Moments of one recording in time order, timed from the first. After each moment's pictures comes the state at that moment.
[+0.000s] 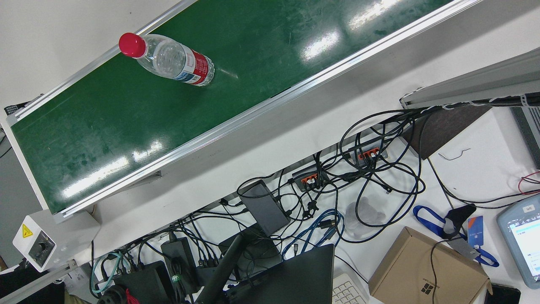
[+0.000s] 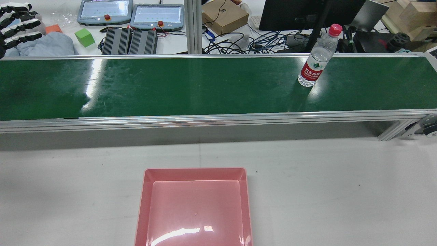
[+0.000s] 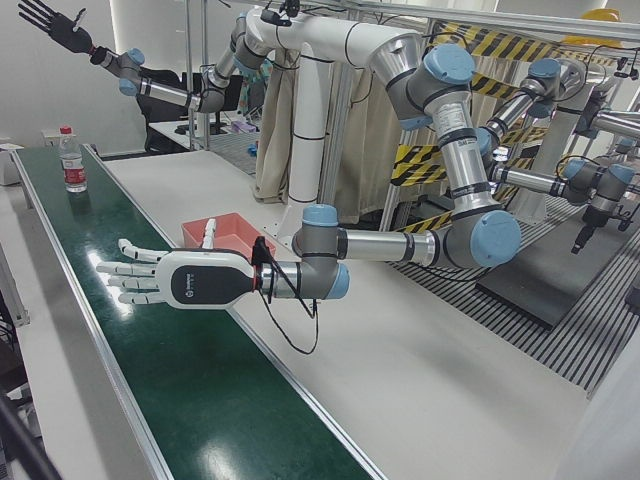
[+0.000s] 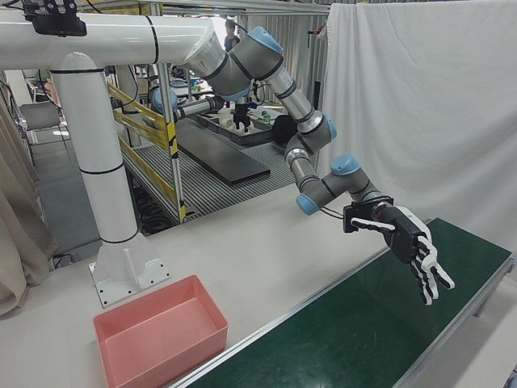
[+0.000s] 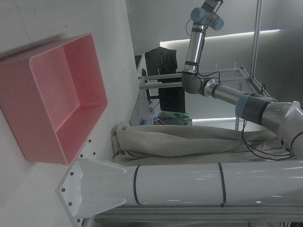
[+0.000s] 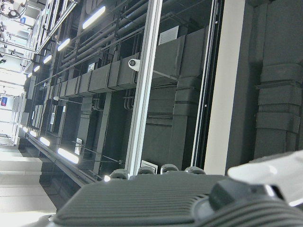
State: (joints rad) left arm -1.18 -1.76 -1.78 0.00 1.52 0.22; right arm 1.97 -1.51 1.50 -2.61 -1.55 -0.04
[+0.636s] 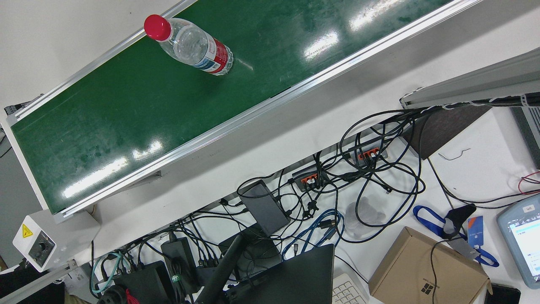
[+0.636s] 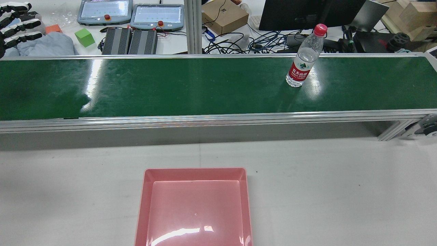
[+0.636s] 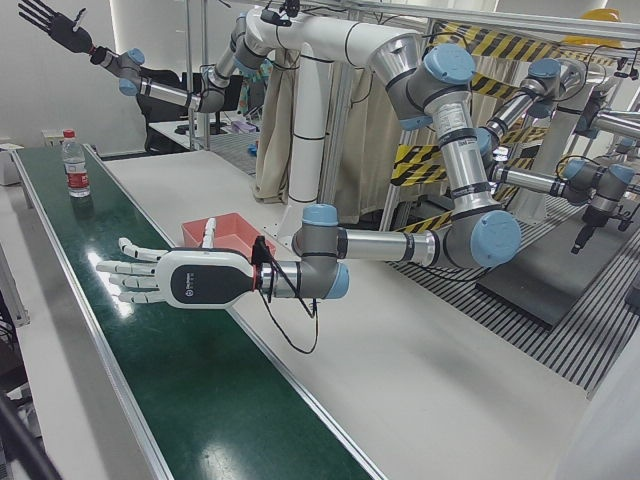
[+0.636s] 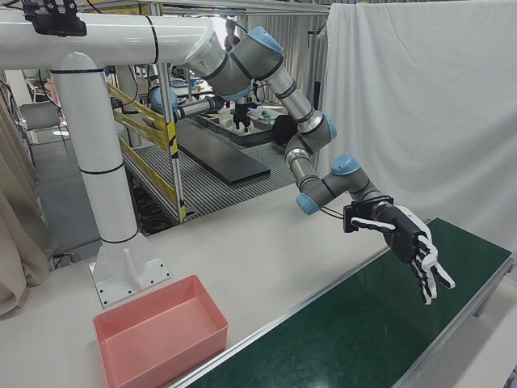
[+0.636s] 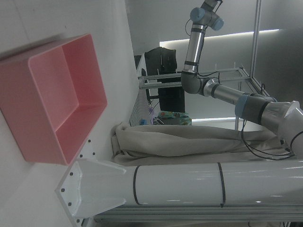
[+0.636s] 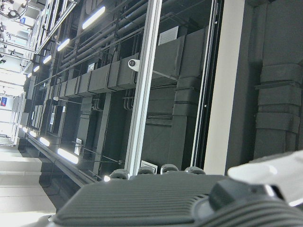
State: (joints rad) left arm -1.19 -1.76 -1.78 0.00 1.52 0.22; right arm 1.97 -1.51 1.50 -2.61 -1.55 -0.04
